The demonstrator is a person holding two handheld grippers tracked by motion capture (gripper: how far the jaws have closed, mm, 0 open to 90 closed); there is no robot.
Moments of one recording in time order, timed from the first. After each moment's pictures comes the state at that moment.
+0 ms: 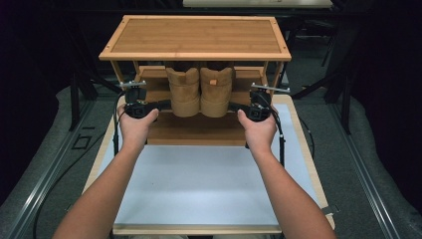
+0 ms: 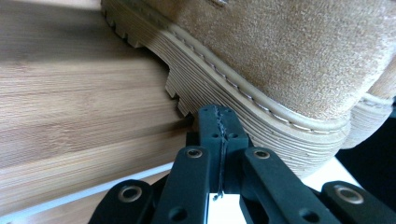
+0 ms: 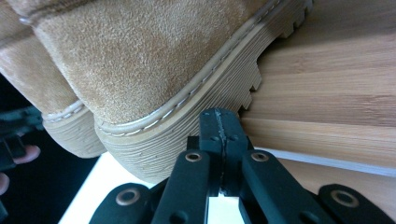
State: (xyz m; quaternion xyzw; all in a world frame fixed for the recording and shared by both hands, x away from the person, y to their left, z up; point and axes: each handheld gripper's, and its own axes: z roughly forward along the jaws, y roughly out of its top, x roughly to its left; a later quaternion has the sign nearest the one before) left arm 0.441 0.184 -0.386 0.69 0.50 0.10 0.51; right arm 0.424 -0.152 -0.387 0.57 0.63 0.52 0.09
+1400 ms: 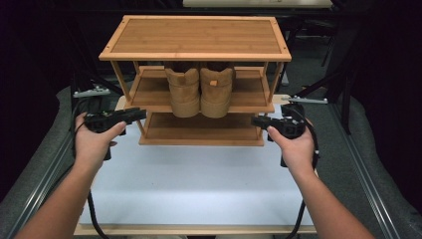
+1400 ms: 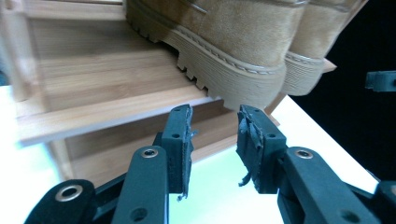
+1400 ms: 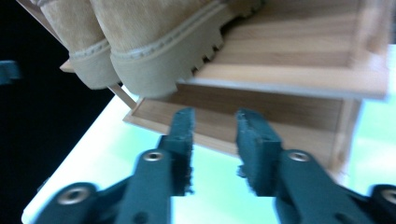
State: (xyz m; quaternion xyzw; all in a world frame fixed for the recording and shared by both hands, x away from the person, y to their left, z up) left arm 0.364 0.255 -0.349 0.72 0.46 0.13 0.51; right arm 0.358 -0.222 -0.371 0.54 0.68 0.49 0.10
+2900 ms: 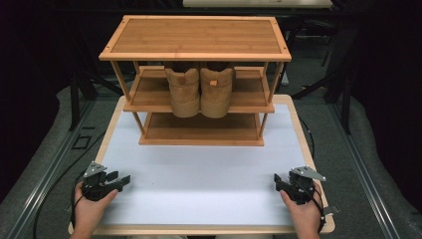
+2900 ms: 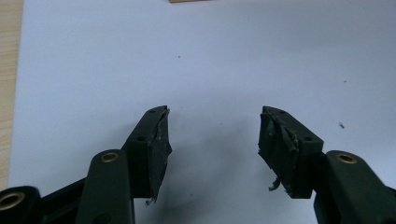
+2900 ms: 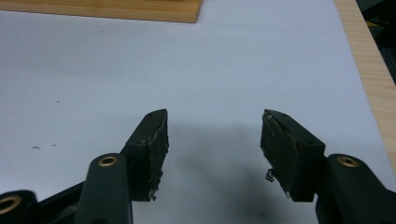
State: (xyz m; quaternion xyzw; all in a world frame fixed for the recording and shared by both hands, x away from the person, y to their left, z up) left arm 0.307 0.316 -0.562 0.74 0.53 0.19 0.38; right arm 0.283 -0.274 -0.556 0.60 0.67 0.35 0.26
